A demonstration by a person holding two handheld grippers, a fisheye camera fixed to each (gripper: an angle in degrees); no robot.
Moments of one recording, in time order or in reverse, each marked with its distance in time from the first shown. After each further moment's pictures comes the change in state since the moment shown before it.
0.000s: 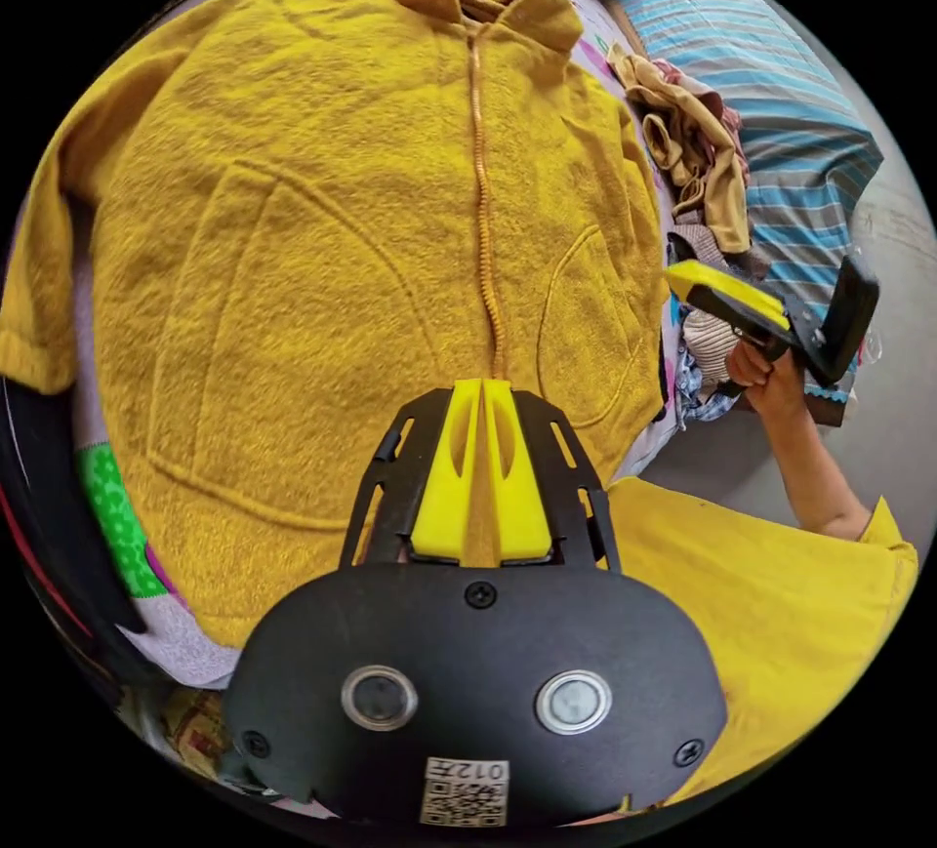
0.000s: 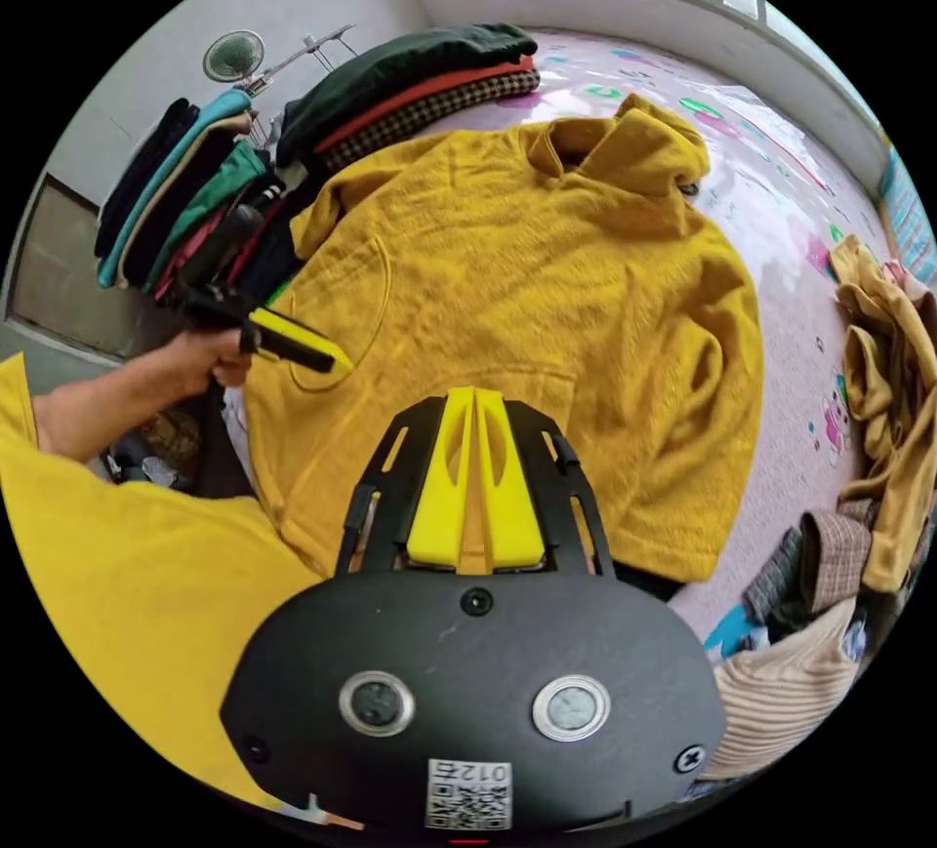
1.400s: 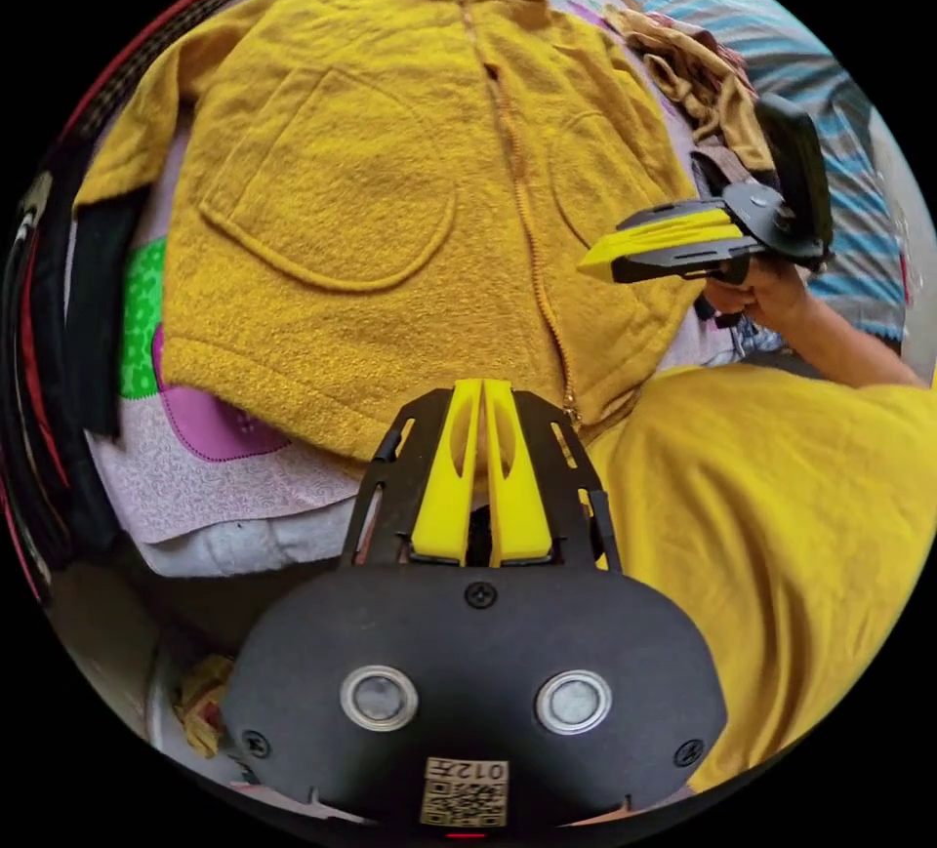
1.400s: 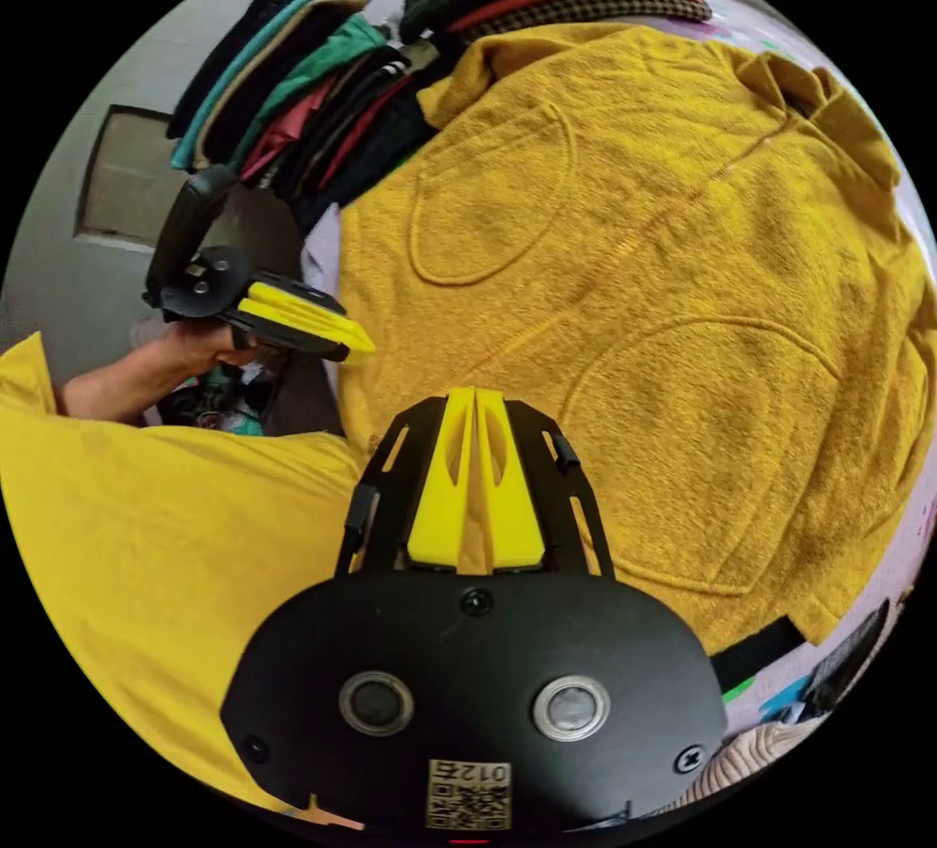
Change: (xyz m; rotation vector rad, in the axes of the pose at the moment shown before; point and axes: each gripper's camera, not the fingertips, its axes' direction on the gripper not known) left arm 0.086 0.113 0.068 0.018 -0.202 0.086; right arm 0.036 0.028 0.035 -0.230 -0.356 -0.228
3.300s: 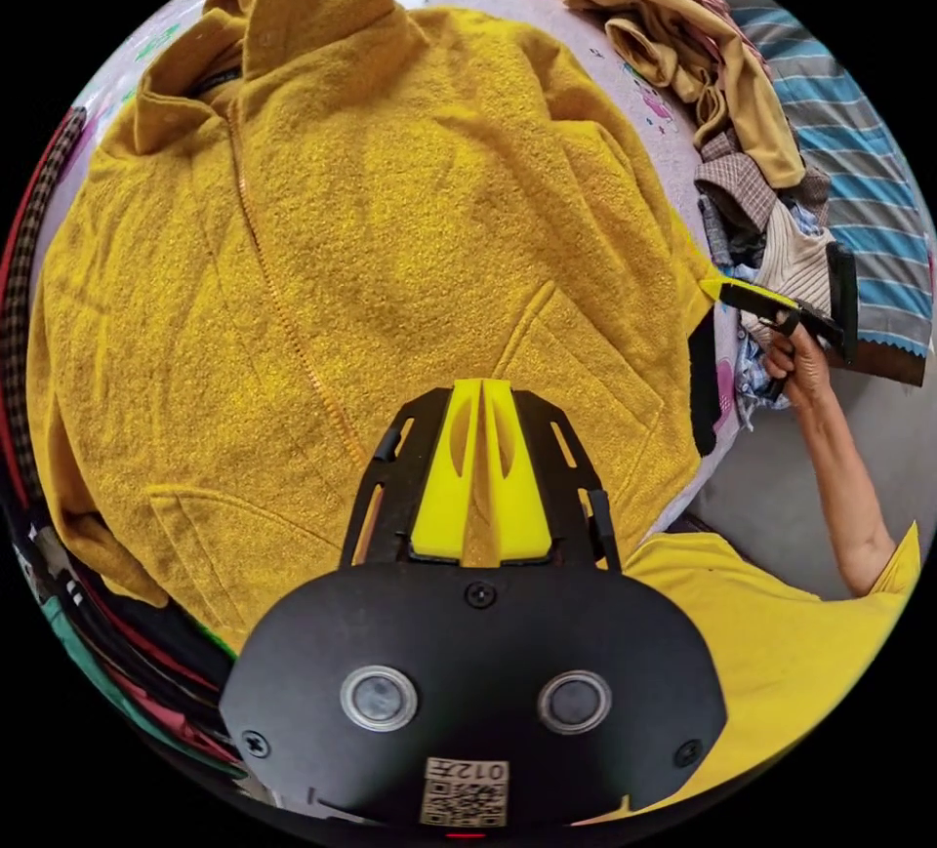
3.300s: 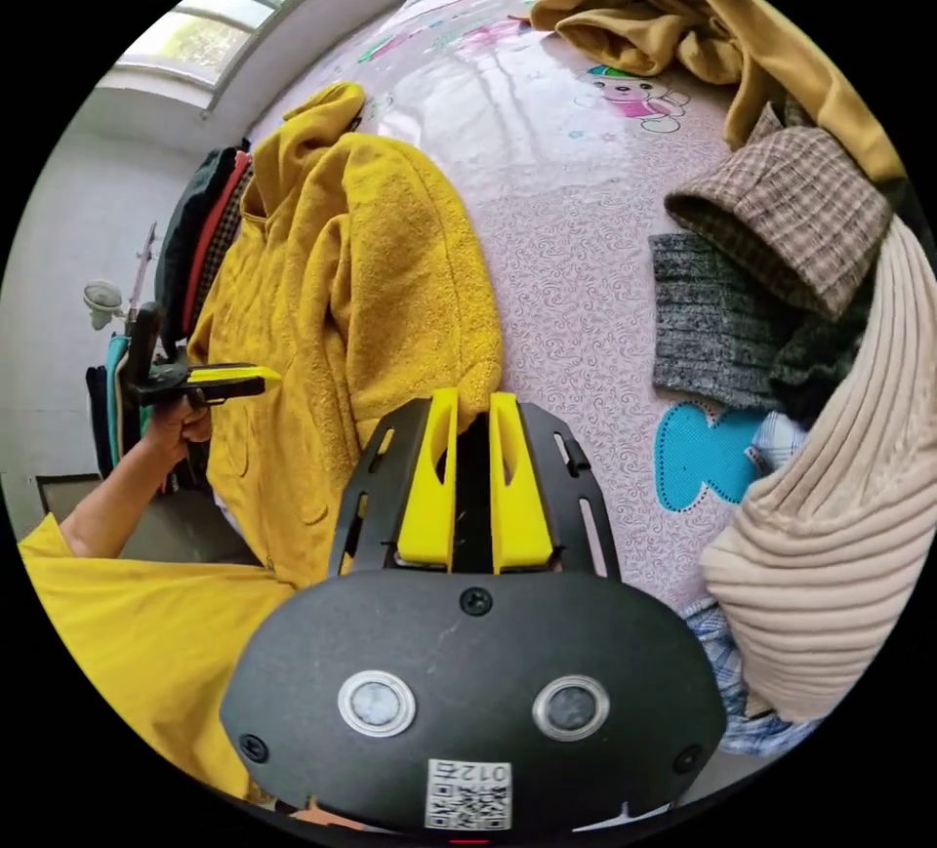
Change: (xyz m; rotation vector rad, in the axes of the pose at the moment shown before) left arm 0.170 -0.323 0.051 -0.079 -0.093 0.163; right arm 0.162 0.280 -0.259 0.418 0.146 0.862
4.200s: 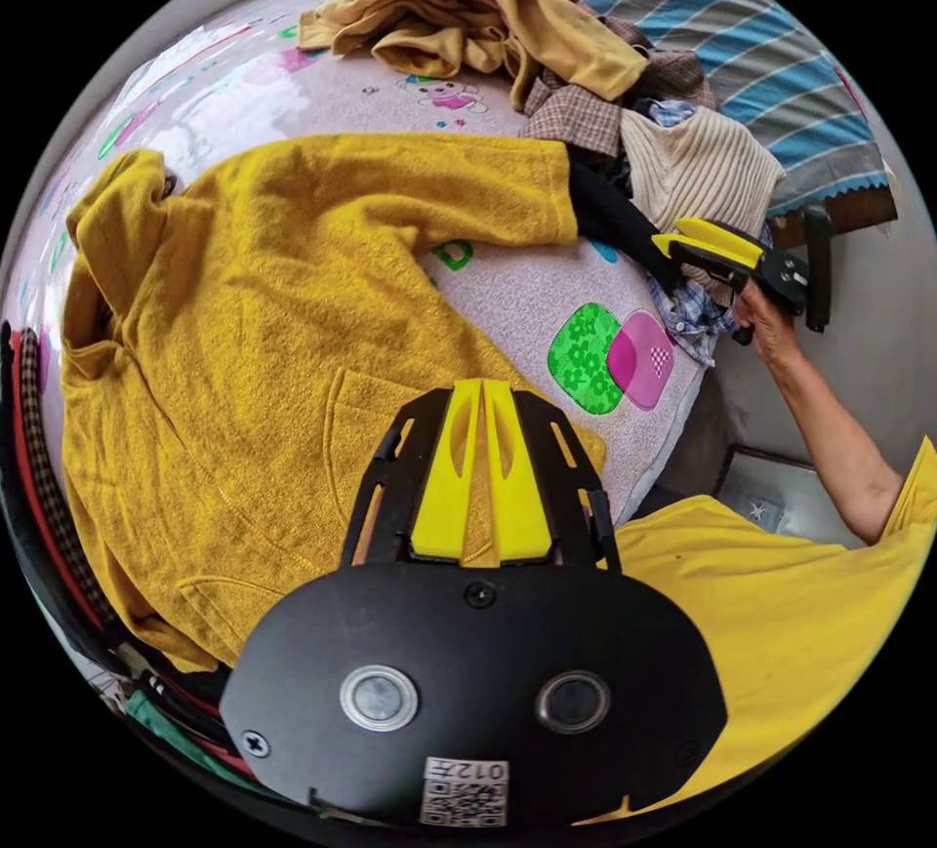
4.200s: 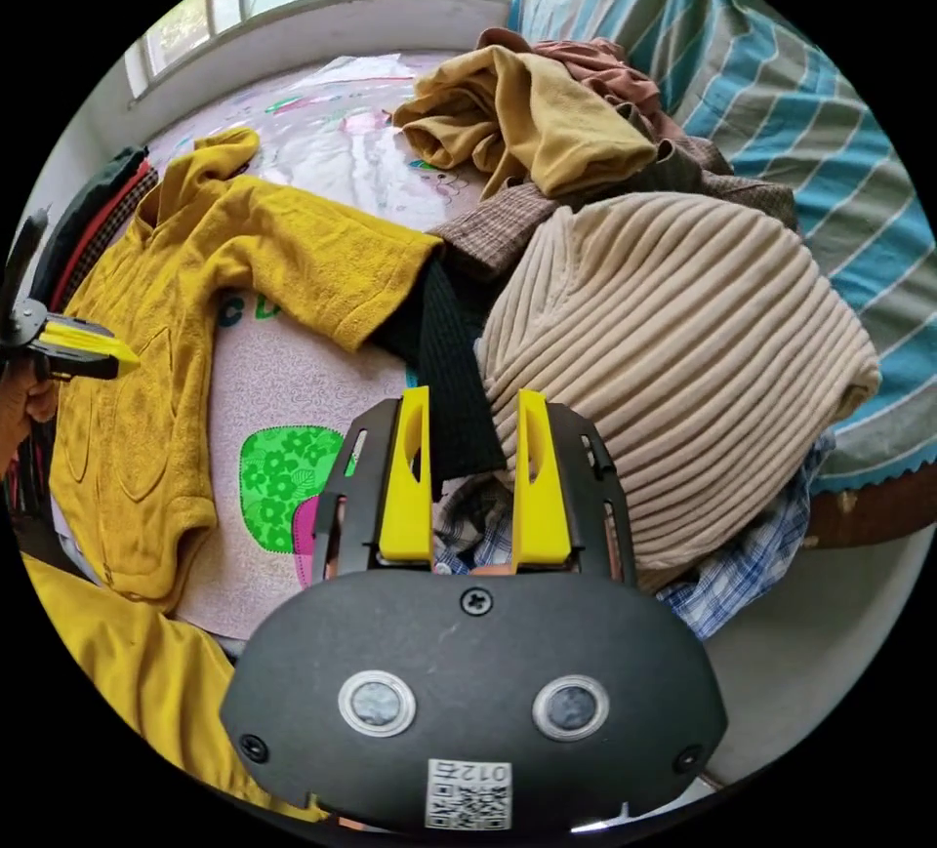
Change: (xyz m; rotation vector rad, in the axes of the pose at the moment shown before) left arm 0.208 0.007 -0.020 0.052 -0.036 0.367; right arm 0.004 0.137 -0.089 0.222 0.586 -0.007
